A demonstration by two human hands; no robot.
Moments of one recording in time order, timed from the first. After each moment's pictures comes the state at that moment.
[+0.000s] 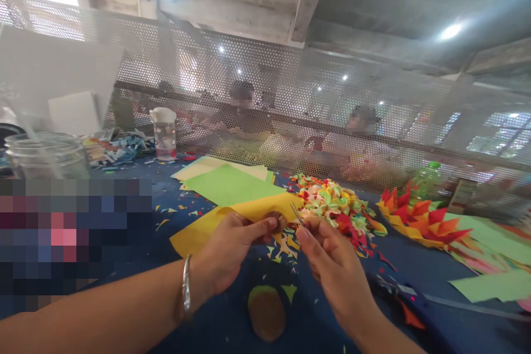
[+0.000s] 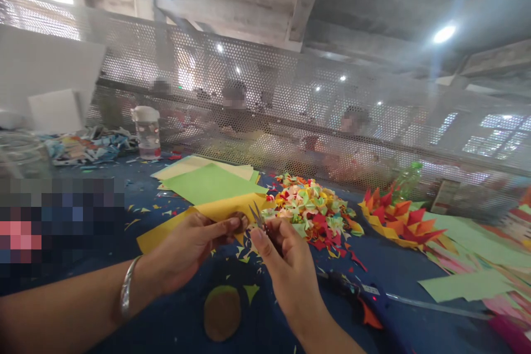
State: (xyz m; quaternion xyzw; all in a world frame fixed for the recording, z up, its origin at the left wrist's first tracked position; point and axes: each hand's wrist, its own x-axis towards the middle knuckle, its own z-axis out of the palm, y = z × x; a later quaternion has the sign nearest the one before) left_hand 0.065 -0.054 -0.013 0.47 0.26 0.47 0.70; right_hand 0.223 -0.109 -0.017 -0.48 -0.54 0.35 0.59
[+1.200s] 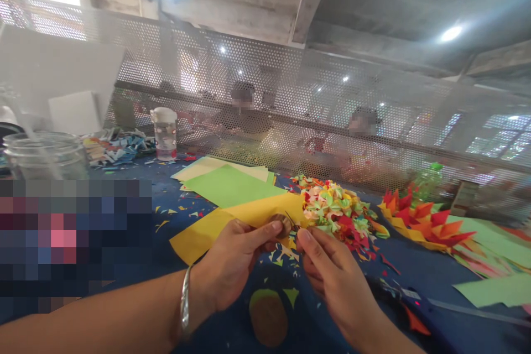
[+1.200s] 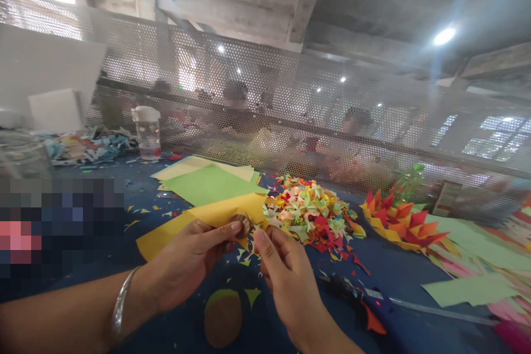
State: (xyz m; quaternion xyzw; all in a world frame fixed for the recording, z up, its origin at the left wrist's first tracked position) left_hand 0.068 -0.061 -0.017 0.43 0.22 0.48 0.74; right_hand 0.219 -0.113 -0.019 -0.49 -0.50 0.45 0.55
